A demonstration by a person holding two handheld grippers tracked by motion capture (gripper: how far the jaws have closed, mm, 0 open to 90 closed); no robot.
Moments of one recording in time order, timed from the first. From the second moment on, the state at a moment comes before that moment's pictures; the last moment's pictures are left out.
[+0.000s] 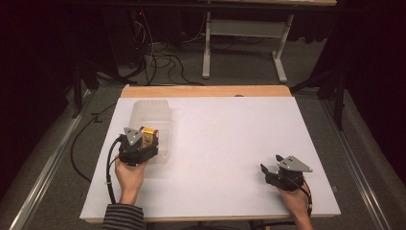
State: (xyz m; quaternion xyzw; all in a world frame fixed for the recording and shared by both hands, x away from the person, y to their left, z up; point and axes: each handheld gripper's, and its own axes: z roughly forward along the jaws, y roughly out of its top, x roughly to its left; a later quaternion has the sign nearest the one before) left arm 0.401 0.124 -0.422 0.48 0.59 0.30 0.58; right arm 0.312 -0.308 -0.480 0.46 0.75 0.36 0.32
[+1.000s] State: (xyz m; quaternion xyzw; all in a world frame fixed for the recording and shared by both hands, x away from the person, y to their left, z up) left arm 0.379 0.136 -0.426 0.48 0.59 0.29 0.58; right arm 0.312 -0.308 -0.480 0.46 0.75 0.36 0.31
